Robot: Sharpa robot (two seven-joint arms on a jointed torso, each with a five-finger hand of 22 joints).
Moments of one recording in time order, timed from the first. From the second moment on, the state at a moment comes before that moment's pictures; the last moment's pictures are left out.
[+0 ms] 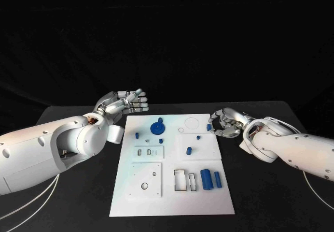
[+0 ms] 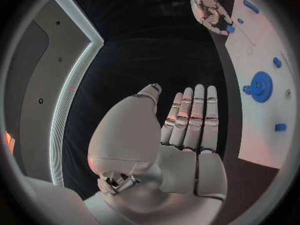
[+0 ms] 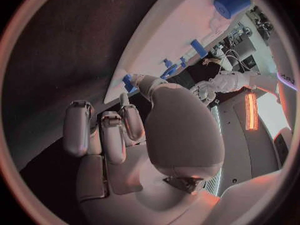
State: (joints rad) left arm 1.25 -0.92 -0.02 1.59 0.02 -0.32 0.35; left_hand 1.39 -0.07 0.14 0.28 0.35 0.84 0.21 0.21 0.21 1.06 0.17 0.07 0.07 0.97 0.14 0.23 0.25 0.17 0.85 0.24 0.25 0.09; right arm 1.23 -0.86 -0.14 1.37 -1.19 -0.41 -0.01; right_hand 1.34 -0.27 0.54 0.16 0.26 0.77 0.16 0.32 0.41 1.36 0.07 1.38 1.29 1.47 0.00 1.57 1.31 0.08 1.41 0.11 1.34 1.31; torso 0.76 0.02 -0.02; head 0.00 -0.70
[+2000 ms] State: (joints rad) left arm 1.25 -0.91 -0.02 1.58 0.01 -0.31 0.34; left_hand 1.39 -0.07 0.14 0.28 0.35 0.84 0.21 0.21 0.20 1.06 0.17 0.07 0.07 0.97 0.14 0.23 0.25 0.17 0.85 0.24 0.25 0.09; right arm 1.27 -0.84 -0.14 1.55 -1.21 -0.45 -0.09; right_hand 1.31 -0.21 0.57 0.12 0.22 0.92 0.11 0.41 0.44 1.39 0.03 1.40 1.31 1.47 -0.03 1.57 1.31 0.08 1.42 0.08 1.34 1.31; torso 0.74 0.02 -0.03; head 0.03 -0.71
